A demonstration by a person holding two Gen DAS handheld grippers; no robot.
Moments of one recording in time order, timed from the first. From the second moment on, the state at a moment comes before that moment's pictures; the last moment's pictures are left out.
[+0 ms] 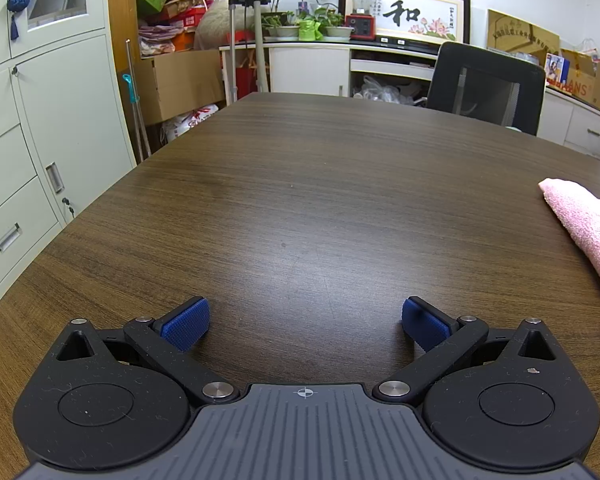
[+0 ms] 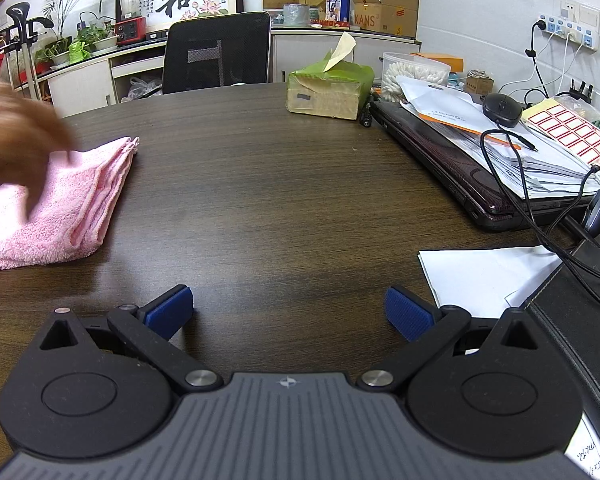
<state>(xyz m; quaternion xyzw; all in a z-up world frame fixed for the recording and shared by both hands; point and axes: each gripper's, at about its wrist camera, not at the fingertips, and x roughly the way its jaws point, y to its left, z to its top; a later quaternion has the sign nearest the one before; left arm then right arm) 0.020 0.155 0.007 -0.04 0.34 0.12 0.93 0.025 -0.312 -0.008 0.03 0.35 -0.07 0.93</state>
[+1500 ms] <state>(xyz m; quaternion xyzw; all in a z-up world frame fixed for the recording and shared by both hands) 0.021 0.155 0.006 -0.04 0.34 0.13 0.93 0.025 -0.312 -0.007 0.03 0.35 -0.07 0.93</state>
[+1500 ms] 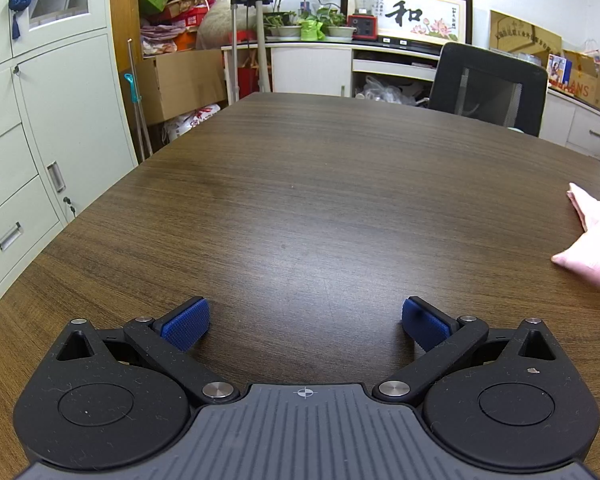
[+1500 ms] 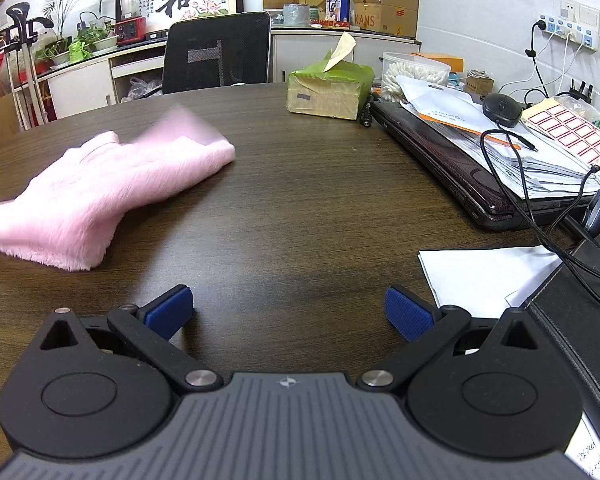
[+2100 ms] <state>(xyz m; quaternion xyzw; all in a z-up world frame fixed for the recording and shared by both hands) 0.021 0.156 0.006 -0.04 0.34 0.12 0.93 0.025 -0.312 -0.007 0.03 0.35 -0.07 0.93</state>
